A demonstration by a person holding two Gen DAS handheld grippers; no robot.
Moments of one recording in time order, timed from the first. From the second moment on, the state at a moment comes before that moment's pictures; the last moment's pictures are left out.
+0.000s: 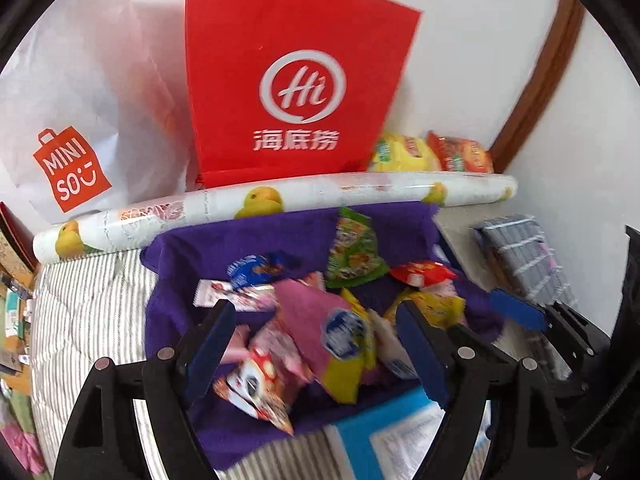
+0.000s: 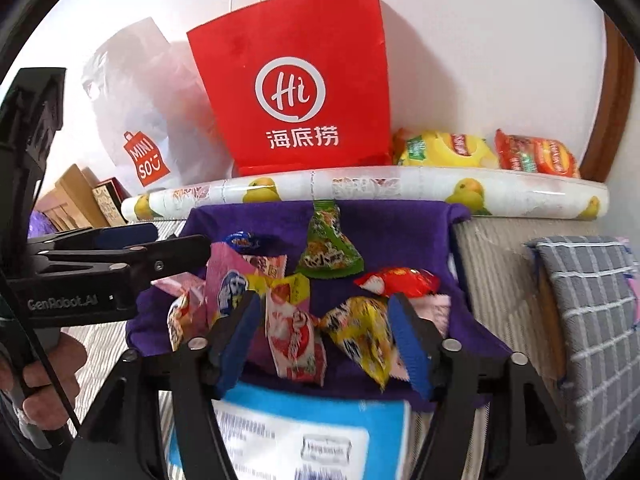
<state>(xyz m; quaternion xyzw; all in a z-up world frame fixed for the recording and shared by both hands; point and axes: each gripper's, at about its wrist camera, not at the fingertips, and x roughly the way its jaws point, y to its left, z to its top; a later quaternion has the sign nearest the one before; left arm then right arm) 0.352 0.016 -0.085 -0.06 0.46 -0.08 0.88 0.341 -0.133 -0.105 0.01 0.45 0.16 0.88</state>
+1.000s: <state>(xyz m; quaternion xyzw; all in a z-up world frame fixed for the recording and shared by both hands) 0.107 -0.013 -0.023 -0.05 0.34 -0.04 0.94 0.119 -0.184 -0.017 0.00 0.40 0.06 0.92</state>
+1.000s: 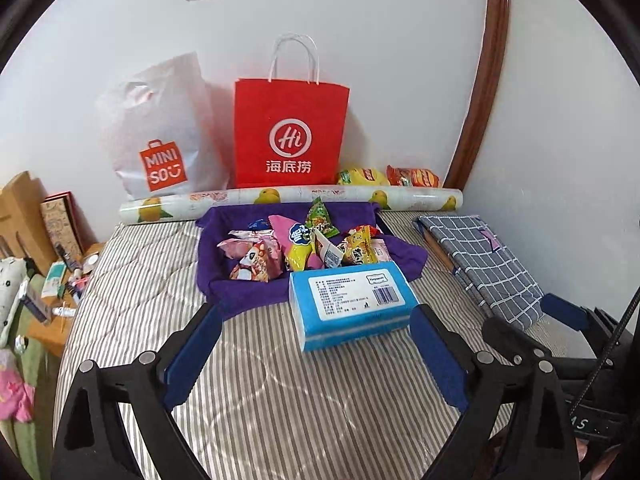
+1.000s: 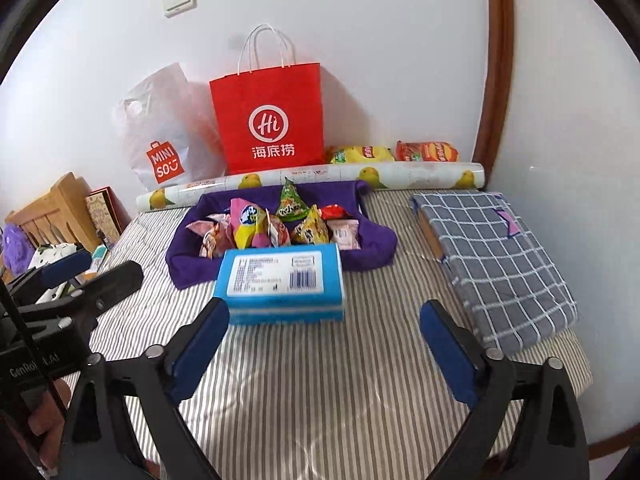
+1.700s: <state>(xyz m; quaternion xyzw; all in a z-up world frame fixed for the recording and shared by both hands) 0.059 -0.014 -0.024 -0.05 0.33 -0.01 0.94 0.068 -0.197 -0.013 0.01 0.38 0.05 0.92</state>
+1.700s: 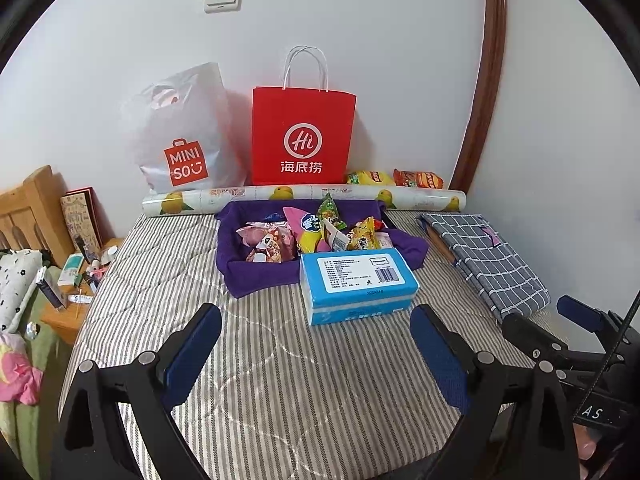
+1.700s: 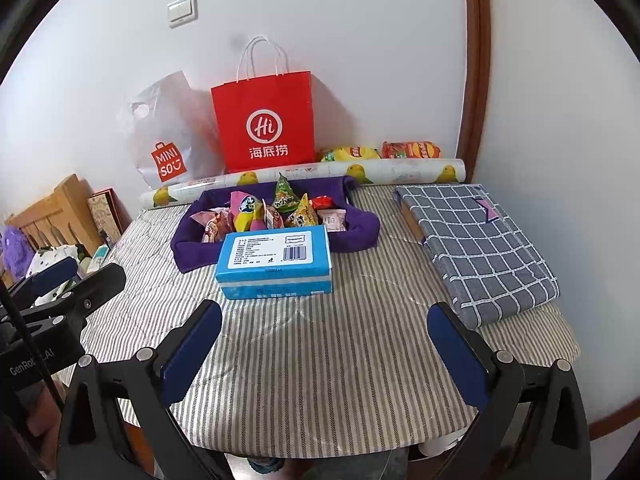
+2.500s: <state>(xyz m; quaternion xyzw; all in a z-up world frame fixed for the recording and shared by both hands) 0.057 -0.012 -0.026 -0.06 0.33 -0.02 0.94 0.059 -0.195 -0.007 0.01 0.38 0.05 0.93</state>
